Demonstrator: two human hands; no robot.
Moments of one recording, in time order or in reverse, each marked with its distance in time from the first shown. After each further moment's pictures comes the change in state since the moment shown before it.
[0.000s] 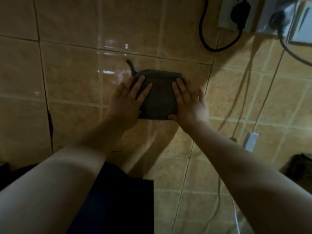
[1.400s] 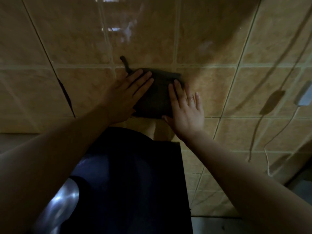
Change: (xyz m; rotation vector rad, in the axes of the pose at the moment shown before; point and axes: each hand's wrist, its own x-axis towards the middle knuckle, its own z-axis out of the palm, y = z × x) left_hand -0.073 -0.056 0.066 0.317 0.004 0.425; right_hand -0.077 -0.100 0.085 0.269 -0.014 0.020
